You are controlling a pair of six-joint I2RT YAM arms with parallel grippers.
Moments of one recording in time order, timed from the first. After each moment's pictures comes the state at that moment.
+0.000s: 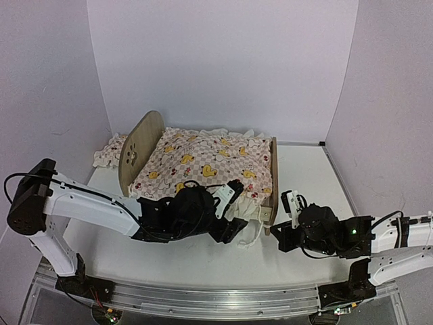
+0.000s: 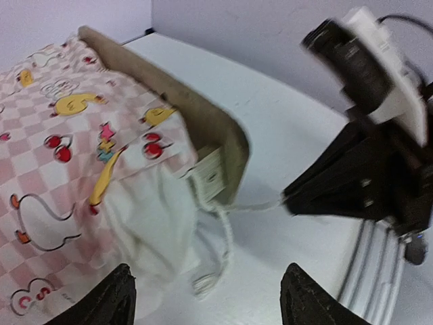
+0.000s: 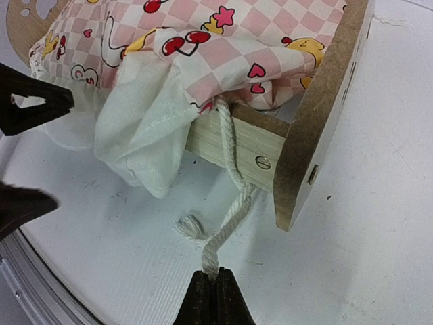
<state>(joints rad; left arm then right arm) -1.28 1.67 1.01 0.19 -0.26 -0.20 1.15 0.97 0.43 -0.14 0.37 0.65</state>
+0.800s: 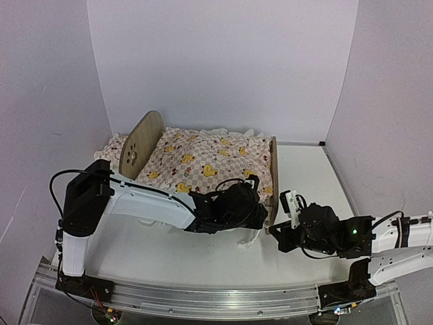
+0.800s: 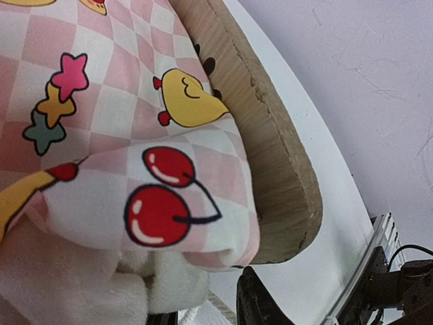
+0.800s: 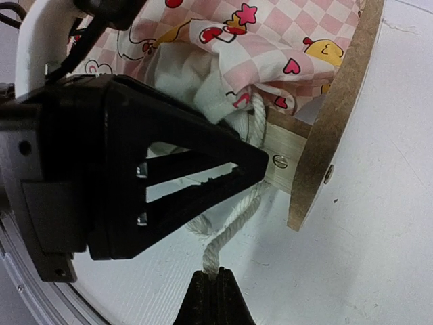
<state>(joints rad) -1.25 2.06 1.45 0.04 -0.24 -0.79 1.15 0.97 0.43 -0.13 0.34 0.62</state>
